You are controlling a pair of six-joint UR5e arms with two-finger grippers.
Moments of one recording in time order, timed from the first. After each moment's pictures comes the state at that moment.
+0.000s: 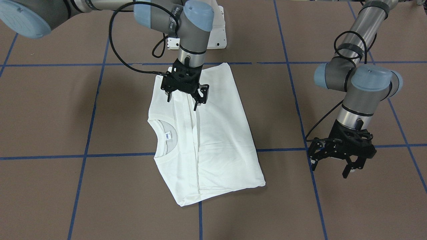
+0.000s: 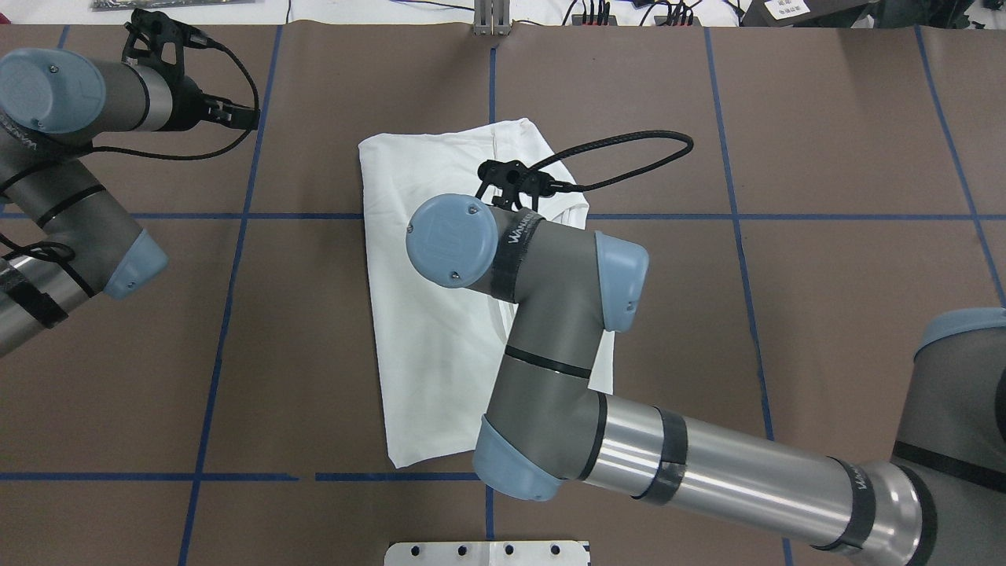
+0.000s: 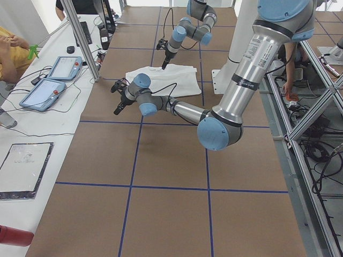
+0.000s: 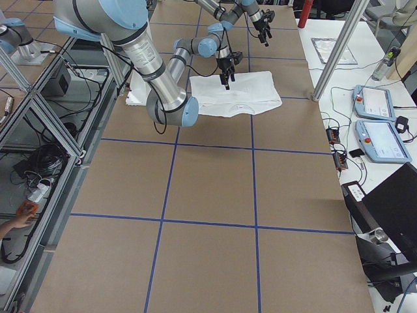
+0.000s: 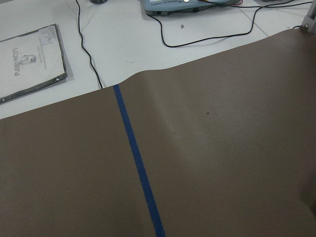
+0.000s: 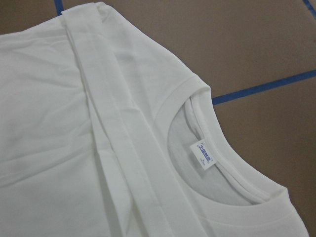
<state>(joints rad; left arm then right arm) -0.93 -2.01 -1.36 -2.39 -1.73 -0.67 0.43 -0.65 1.50 -1.83 1.47 1.56</state>
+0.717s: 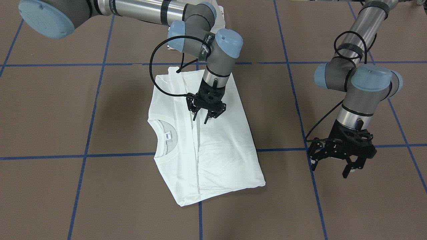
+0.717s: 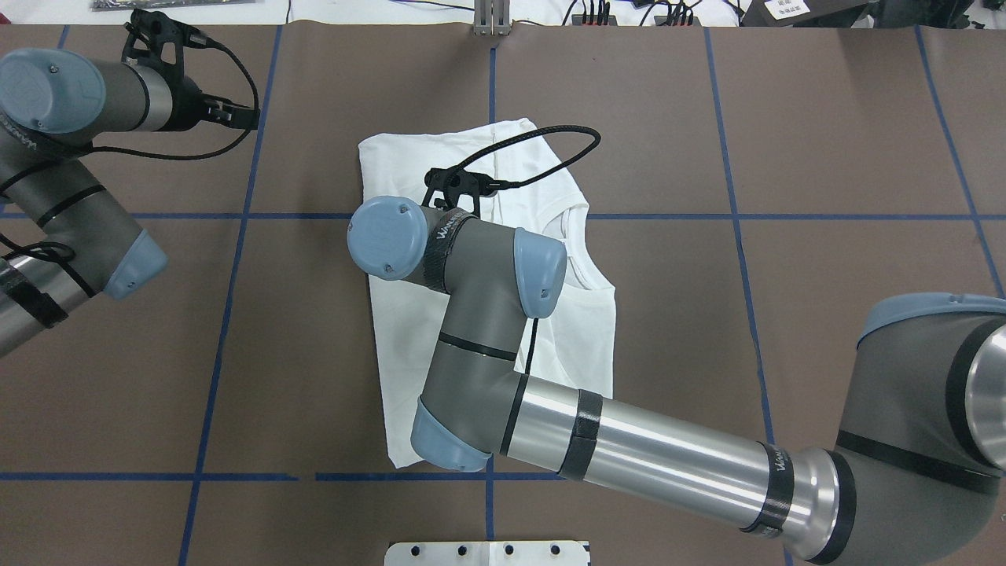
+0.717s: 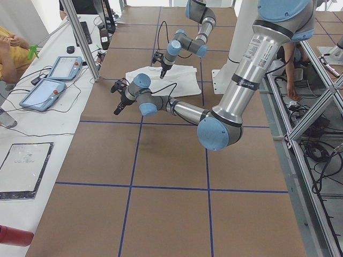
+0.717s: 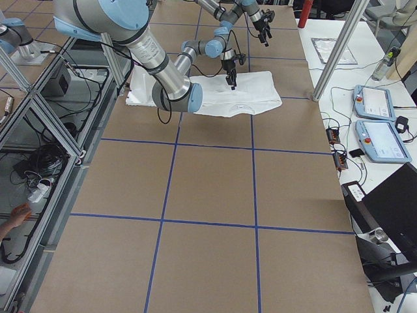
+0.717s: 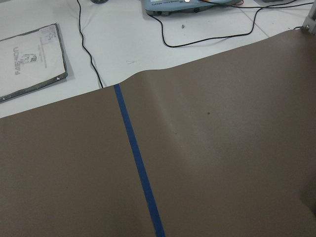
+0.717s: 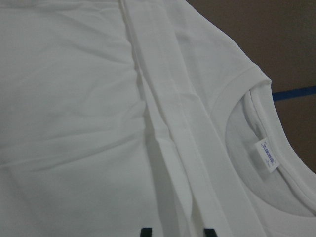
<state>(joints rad) -0.93 -2.01 -1.36 -2.39 -1.73 -0.67 0.42 -0.54 1.27 -1.74 1.48 1.44</state>
